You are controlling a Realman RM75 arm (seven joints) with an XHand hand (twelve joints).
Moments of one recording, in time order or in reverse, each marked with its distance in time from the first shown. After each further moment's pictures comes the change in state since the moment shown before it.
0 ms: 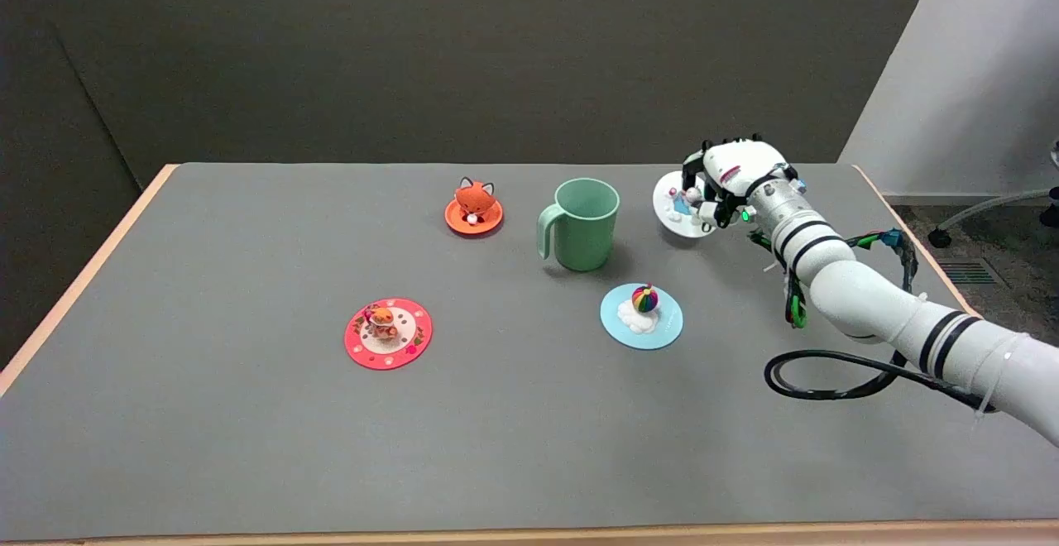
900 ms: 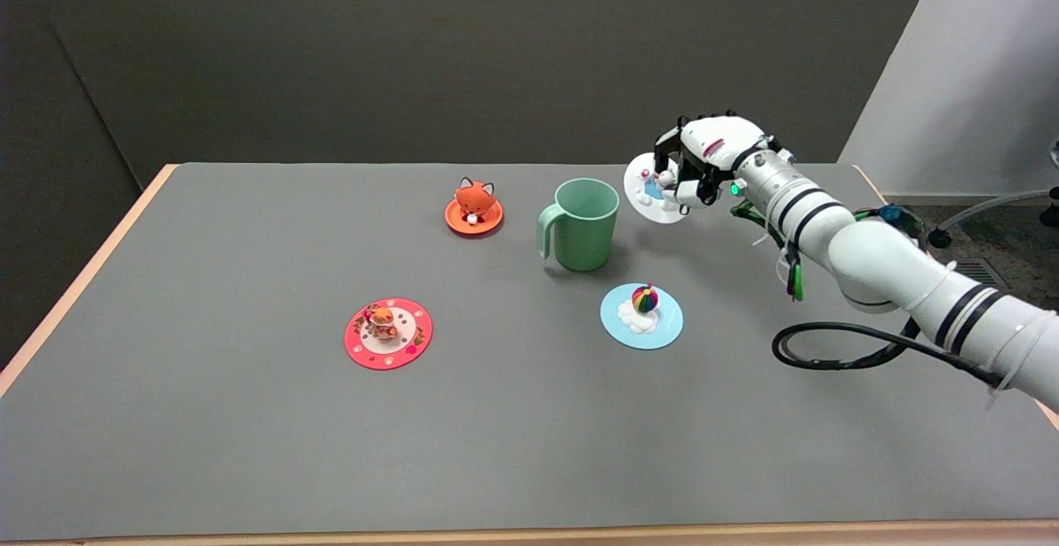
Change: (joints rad) arm 0.020 0.048 0.070 -0.140 0.156 -0.162 -0.117
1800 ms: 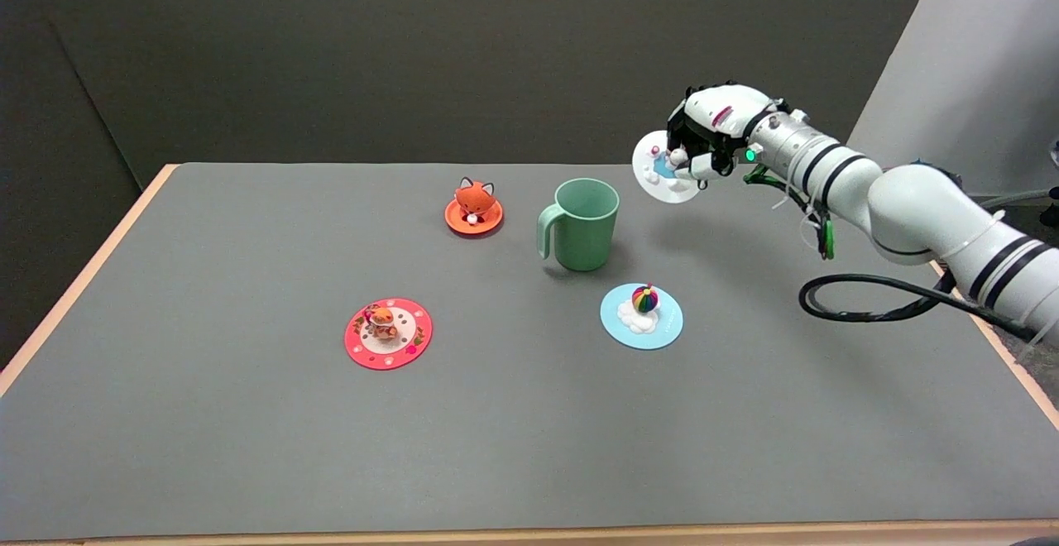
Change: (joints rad) arm 0.112 0.091 -0.007 0.012 0.134 -0.203 -0.086
